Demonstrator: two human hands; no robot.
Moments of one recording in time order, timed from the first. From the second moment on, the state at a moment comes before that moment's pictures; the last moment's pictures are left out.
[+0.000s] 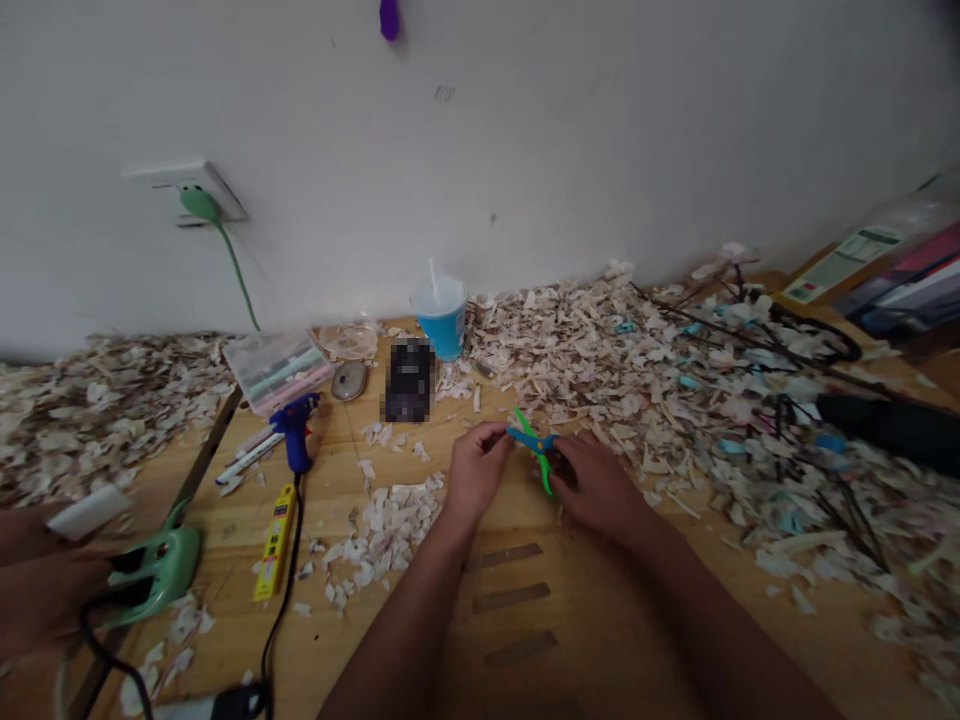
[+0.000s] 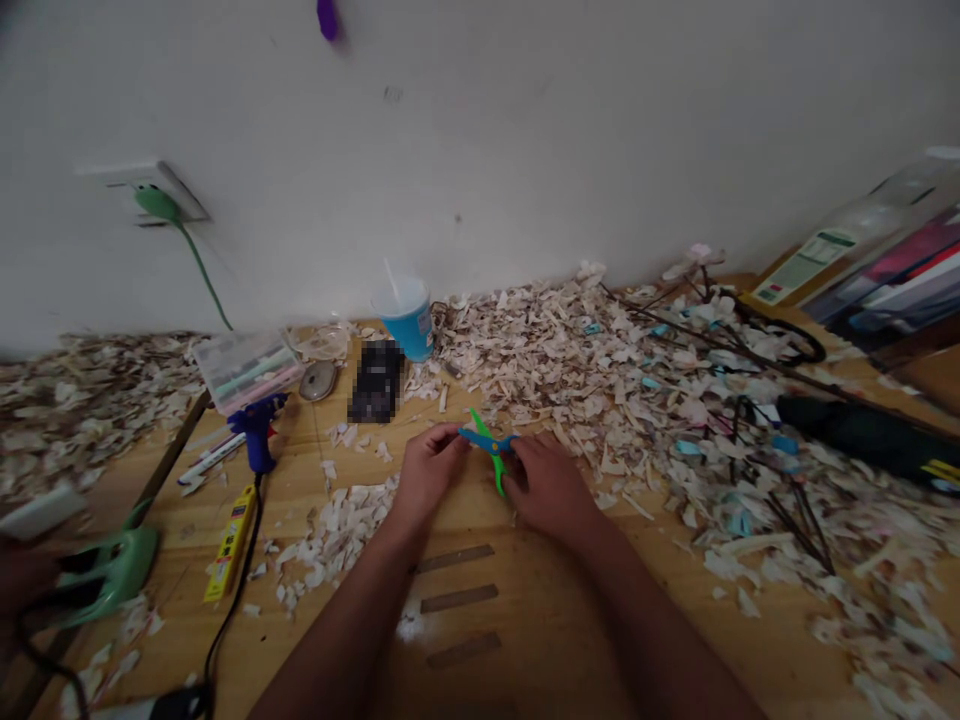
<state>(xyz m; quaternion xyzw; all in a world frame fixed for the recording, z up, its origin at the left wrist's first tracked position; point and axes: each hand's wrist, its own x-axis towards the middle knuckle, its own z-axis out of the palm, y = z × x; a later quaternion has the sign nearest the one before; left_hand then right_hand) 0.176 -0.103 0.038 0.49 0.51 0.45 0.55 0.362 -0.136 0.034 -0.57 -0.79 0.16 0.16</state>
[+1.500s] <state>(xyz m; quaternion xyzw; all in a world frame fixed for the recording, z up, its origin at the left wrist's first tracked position) 0.177 -0.097 0.035 0.39 0.49 0.47 0.62 0.361 -0.138 0.036 -0.55 -0.80 0.17 0.17</state>
